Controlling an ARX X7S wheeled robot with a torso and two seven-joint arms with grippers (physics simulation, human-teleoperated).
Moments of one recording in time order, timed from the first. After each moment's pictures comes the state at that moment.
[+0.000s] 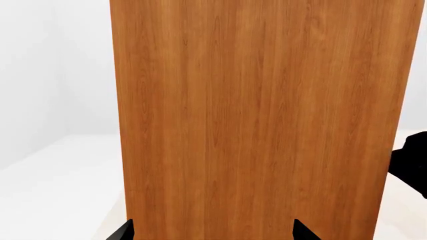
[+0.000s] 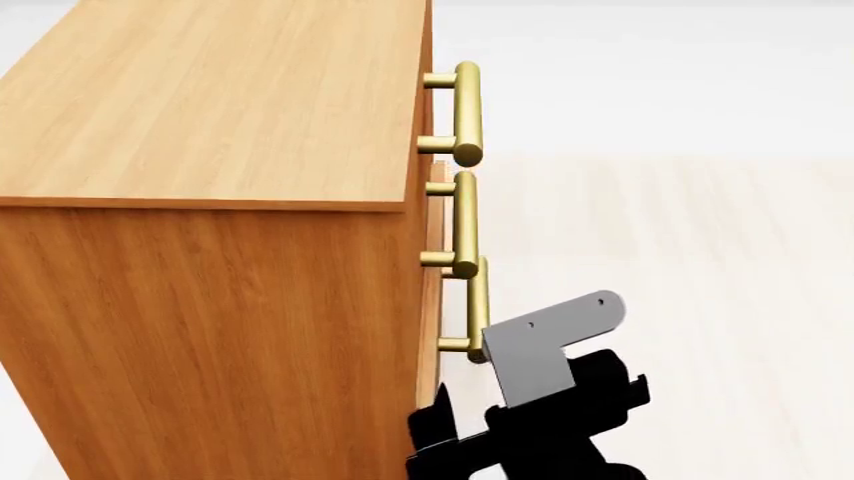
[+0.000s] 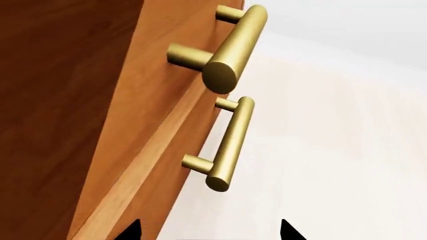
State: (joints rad) left arm 0.31 -0.52 0.49 0.32 -0.24 0.31 -0.56; right arm 0.55 0.19 -0.25 -0.07 0.12 0.94 -0.14
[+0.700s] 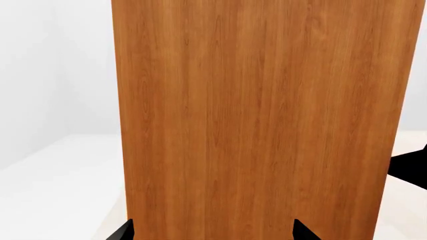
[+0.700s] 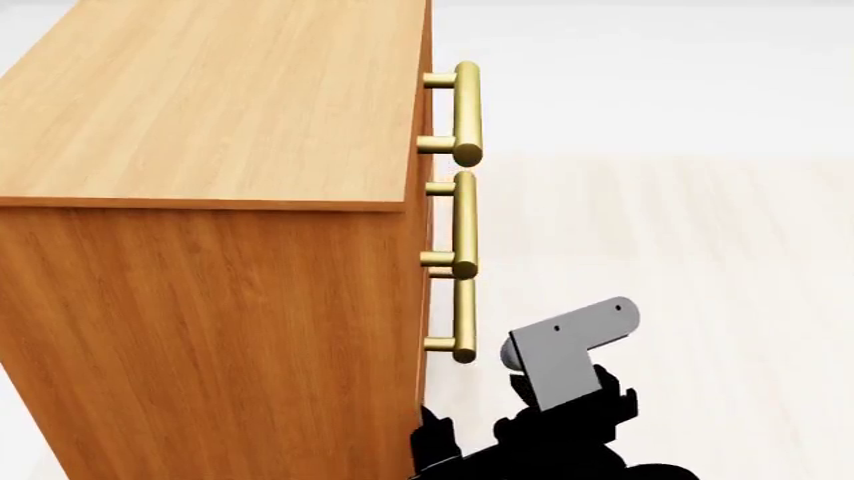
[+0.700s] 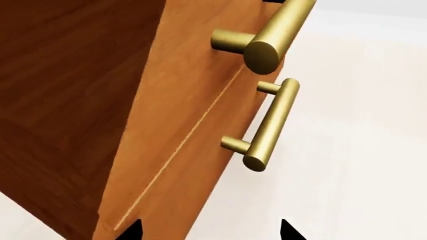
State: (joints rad) left arm 0.31 -0.52 0.49 0.32 -0.24 0.32 -0.57; right arm 0.56 0.25 -0.19 -0.06 0.28 0.99 -0.34
